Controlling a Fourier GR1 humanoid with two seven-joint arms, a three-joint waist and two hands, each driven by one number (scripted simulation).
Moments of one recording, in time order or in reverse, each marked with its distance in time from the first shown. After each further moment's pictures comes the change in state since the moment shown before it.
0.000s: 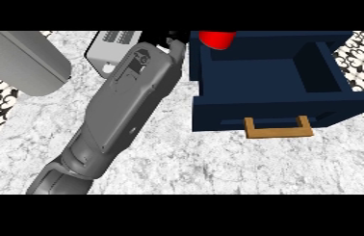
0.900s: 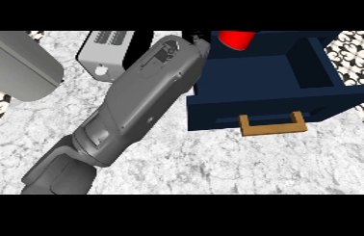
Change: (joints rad) left arm -0.181 0.000 -0.212 0.295 0.301 0.094 -0.149; right arm -0.033 -0.012 -0.001 -0.019 -0.020 -0.013 0.041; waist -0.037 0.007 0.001
